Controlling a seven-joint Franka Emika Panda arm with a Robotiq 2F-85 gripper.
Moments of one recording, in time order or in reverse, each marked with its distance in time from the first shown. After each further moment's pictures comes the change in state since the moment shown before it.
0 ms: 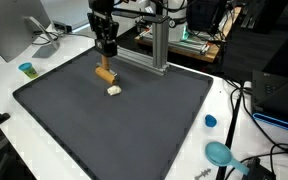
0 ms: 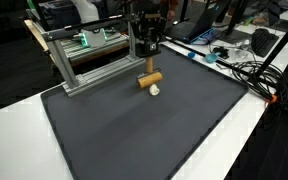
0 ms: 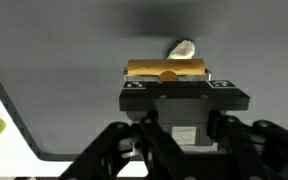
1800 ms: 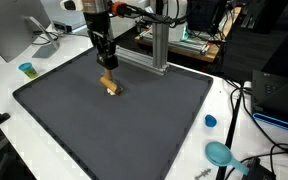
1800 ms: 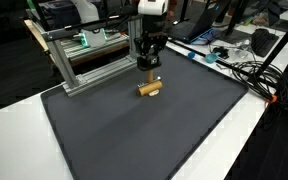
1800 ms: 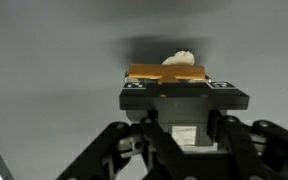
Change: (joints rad) arm -0.008 0.176 -0.003 0.140 0.088 -0.096 -0.043
